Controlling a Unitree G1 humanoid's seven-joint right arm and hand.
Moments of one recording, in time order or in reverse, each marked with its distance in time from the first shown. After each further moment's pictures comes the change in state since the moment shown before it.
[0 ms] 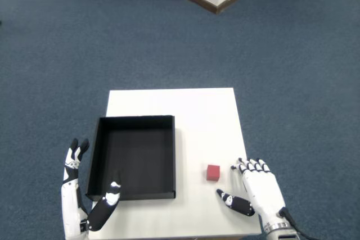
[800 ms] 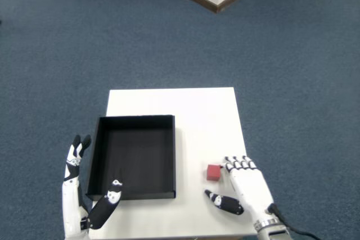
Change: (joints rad) arm -0.031 0.051 0.029 0.016 -0.046 -0.039 -0.040
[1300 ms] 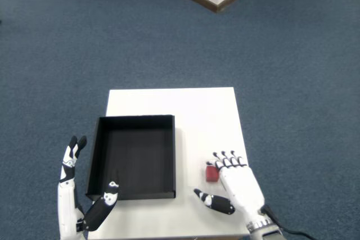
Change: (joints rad) arm -0.005 0.016 0.035 -0.026 -0.040 -0.044 -0.104
